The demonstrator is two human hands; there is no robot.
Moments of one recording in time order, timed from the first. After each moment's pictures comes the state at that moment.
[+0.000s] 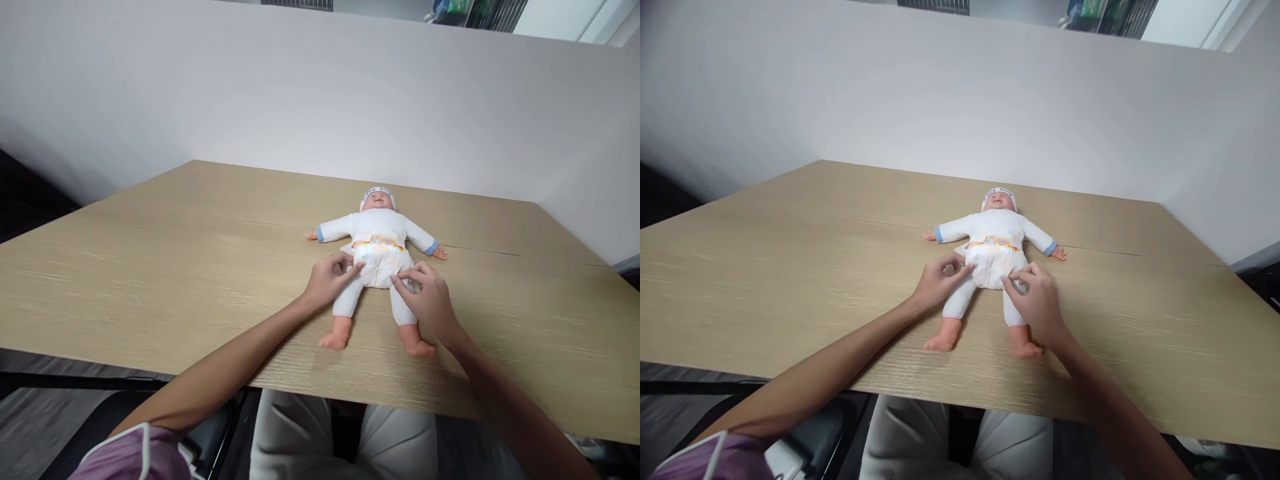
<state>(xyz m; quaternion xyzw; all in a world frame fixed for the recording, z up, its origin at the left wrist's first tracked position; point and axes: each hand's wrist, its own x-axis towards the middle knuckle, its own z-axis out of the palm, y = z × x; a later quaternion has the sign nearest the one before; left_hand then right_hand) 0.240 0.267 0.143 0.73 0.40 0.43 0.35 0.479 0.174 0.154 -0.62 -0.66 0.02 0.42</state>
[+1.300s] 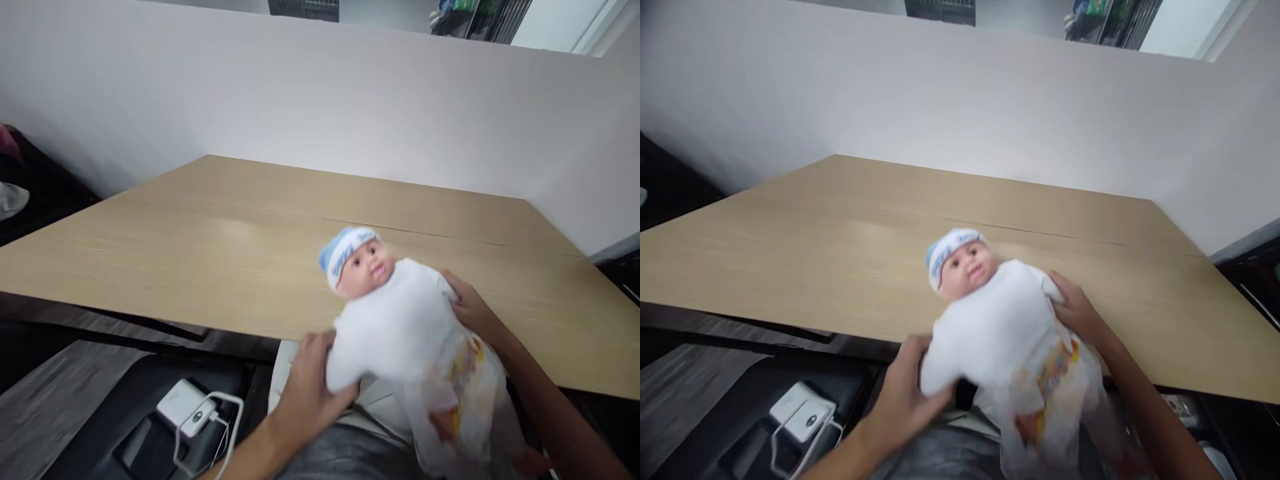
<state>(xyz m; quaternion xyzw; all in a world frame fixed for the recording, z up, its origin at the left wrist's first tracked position) 0.185 0.032 0.147 0.76 0.50 0.29 0.30 0.549 0.085 0.198 -0.56 -0.70 0.26 0.35</state>
